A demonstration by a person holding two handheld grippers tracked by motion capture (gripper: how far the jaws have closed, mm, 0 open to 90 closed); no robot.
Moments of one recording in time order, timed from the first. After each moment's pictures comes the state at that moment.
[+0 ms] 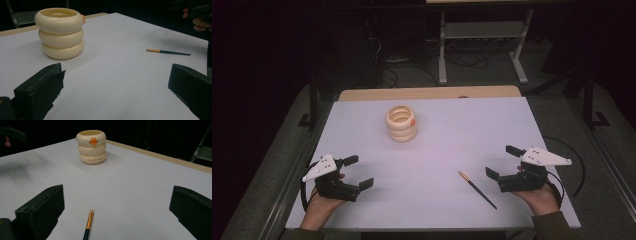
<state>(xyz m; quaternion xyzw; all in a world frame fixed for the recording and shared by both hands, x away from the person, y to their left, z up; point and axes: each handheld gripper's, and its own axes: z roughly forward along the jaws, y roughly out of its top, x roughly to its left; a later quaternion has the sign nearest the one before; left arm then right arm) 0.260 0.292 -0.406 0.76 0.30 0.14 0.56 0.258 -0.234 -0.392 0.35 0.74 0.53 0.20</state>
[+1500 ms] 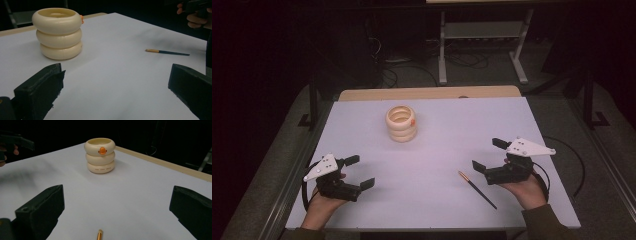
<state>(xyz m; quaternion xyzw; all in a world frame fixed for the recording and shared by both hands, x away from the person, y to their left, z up) 0.260 0.290 -0.406 0.76 0.30 0.14 0.56 0.276 -0.203 -0.379 0.33 0.75 0.55 0.19</state>
